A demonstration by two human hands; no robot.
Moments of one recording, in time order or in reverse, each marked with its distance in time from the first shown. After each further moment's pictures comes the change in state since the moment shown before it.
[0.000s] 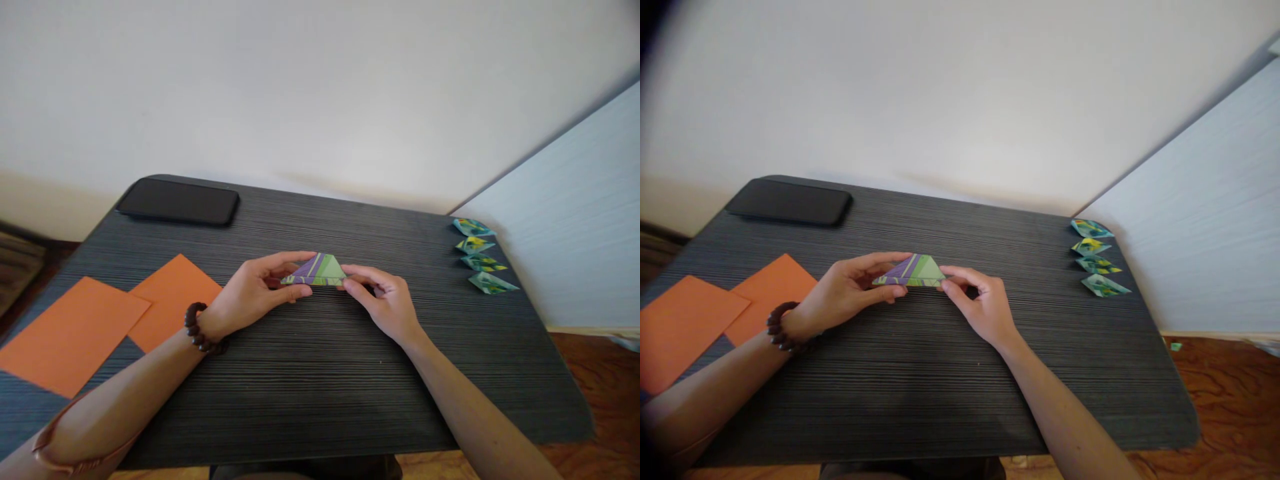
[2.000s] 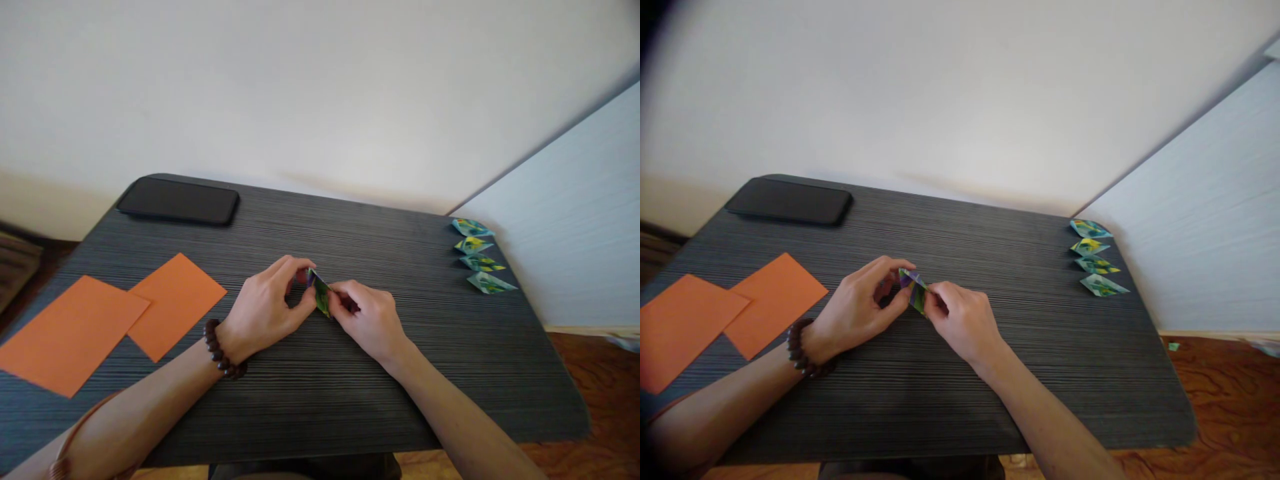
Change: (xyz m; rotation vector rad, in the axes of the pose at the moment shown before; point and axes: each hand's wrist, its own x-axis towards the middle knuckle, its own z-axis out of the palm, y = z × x) left_hand -0.007 0.006 0.028 0.680 0.244 0.220; right_hand -0.013 -0.015 0.023 -0.529 0.039 -0.315
